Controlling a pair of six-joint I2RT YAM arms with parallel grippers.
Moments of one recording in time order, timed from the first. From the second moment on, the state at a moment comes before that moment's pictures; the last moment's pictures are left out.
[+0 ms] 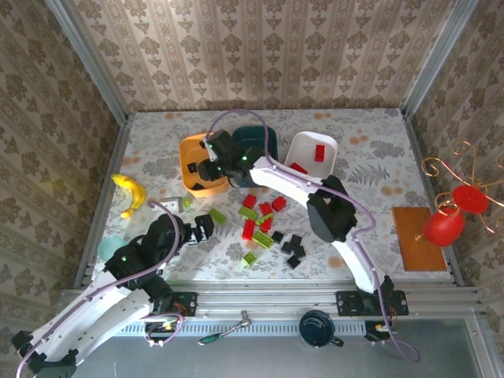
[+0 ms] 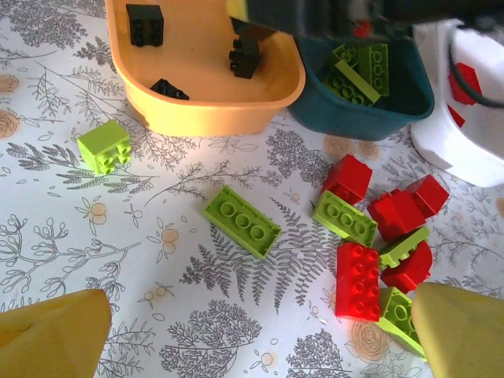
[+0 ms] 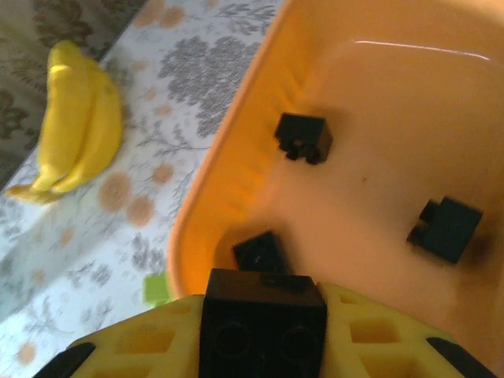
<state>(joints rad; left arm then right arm) -0.81 0.50 0.54 -0.69 -0.33 -0.71 0.79 2.34 2.10 -0.48 -0.11 0.35</state>
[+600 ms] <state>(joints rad) -0.94 0.72 0.53 -0.63 -0.23 -0.70 0.74 2.01 1.72 -0.40 -0.16 0.43</state>
